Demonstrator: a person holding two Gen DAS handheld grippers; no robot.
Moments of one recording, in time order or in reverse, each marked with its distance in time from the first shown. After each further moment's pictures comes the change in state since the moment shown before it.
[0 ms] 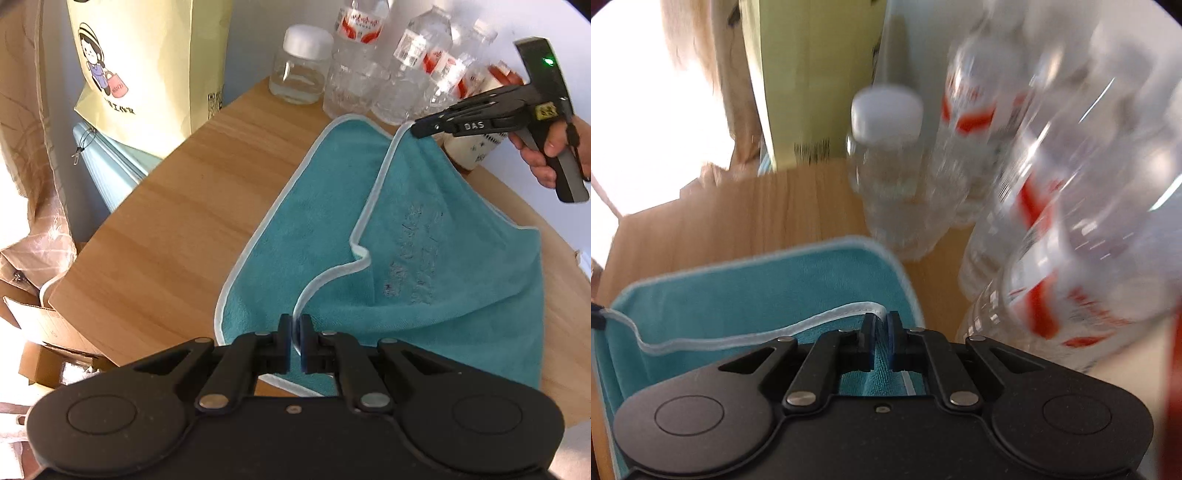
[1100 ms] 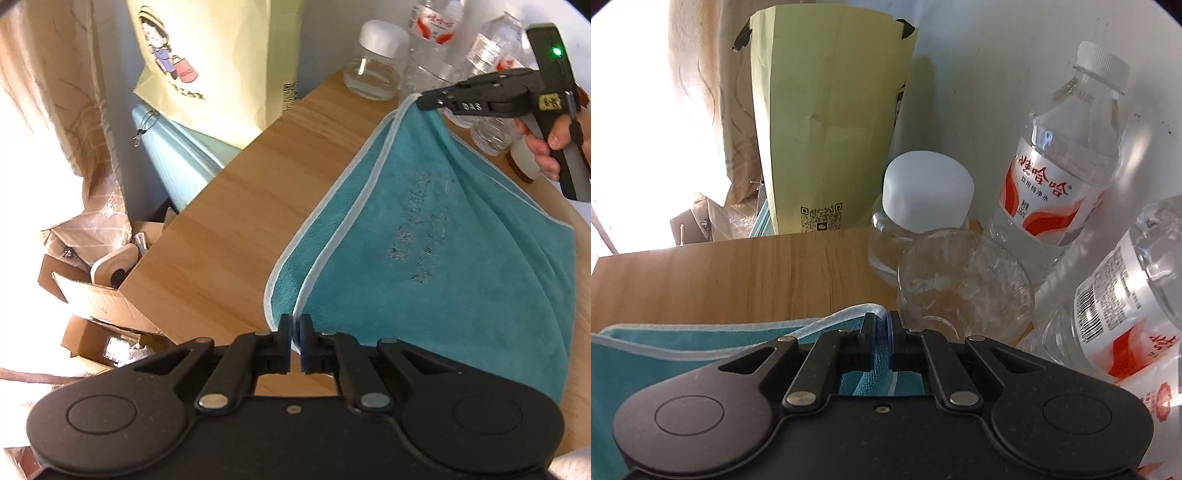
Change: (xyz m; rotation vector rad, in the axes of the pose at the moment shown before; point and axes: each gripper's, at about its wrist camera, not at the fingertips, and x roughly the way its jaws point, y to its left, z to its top) left arm 0.004 0.037 0.013 -0.075 0.076 0.169; right arm 0.067 0.025 0.036 -0.071 -0.067 -0.010
